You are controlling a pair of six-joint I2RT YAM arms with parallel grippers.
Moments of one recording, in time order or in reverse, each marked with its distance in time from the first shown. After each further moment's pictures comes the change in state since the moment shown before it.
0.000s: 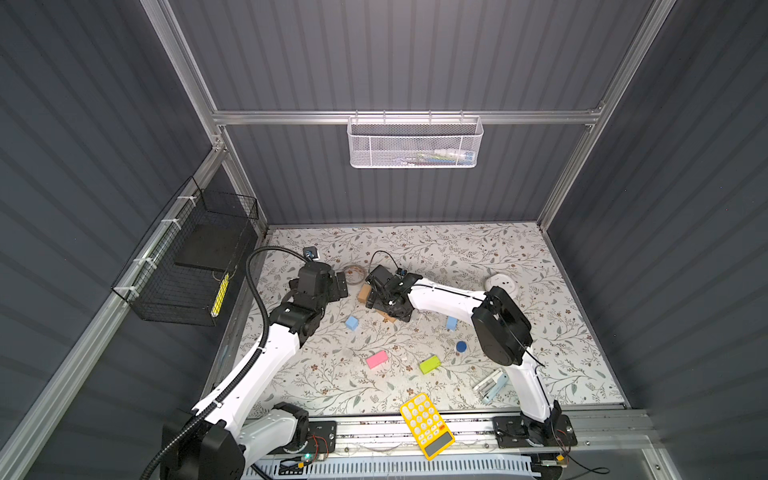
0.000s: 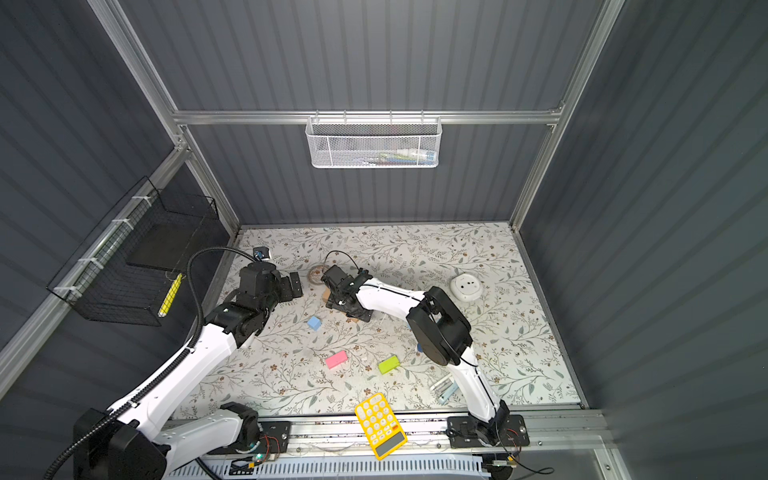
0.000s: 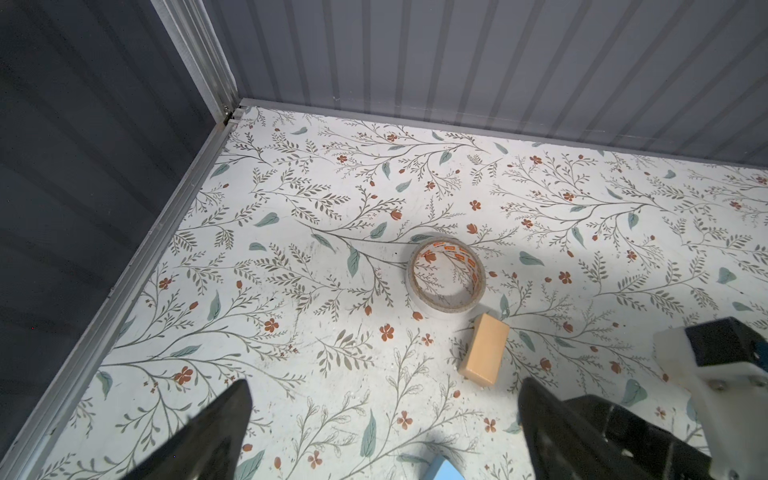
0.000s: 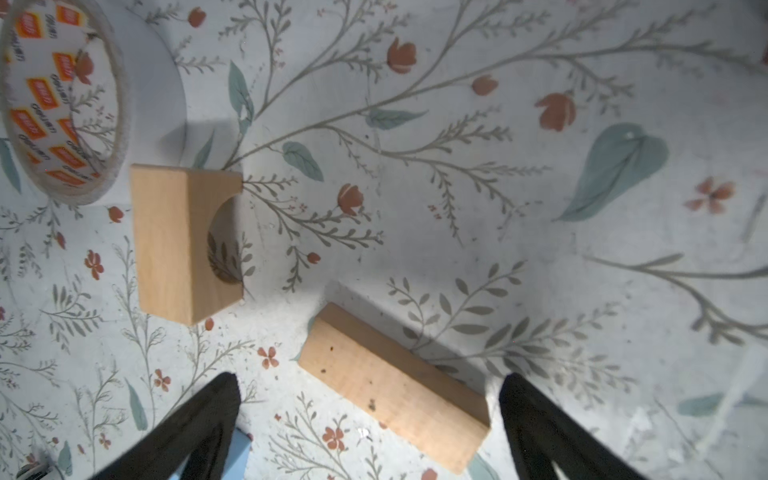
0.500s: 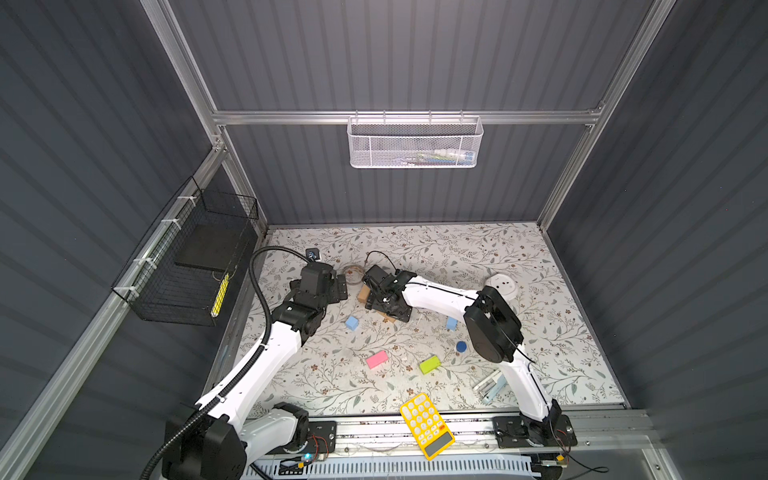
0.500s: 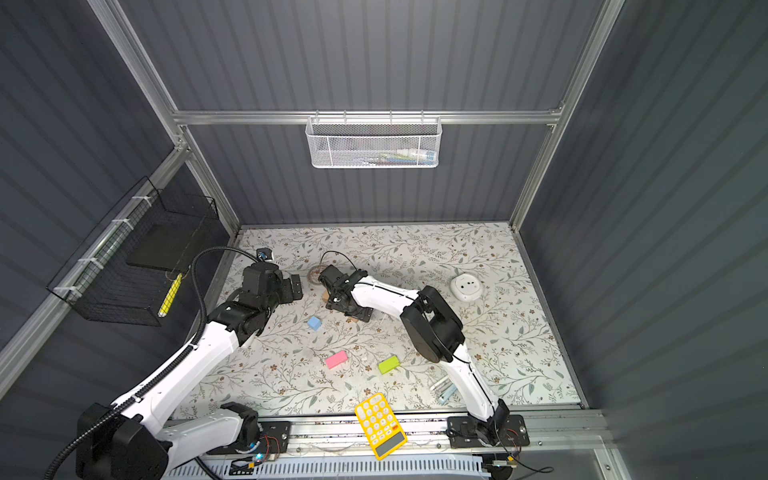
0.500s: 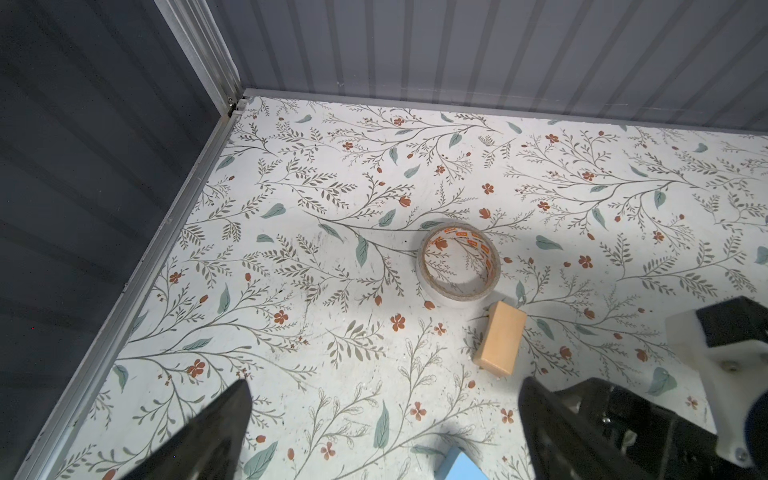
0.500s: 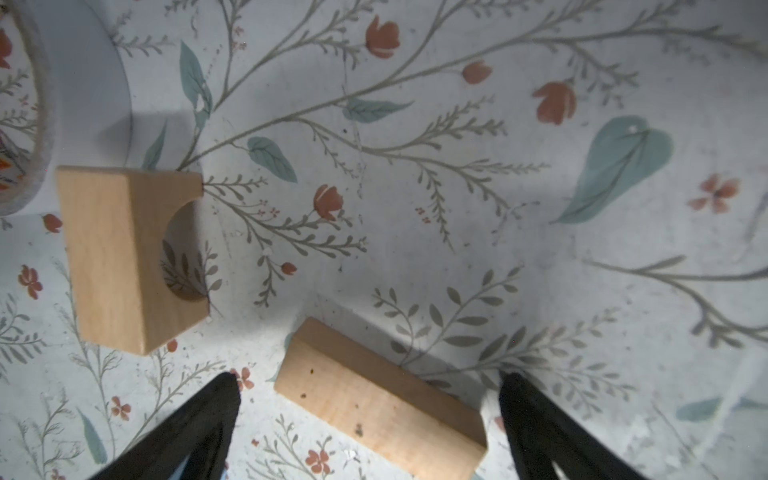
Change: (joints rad) left arm 0.000 0.021 0.000 -0.019 -0.011 0.026; right arm 0.001 0.086 0.134 -0.125 0.013 0.003
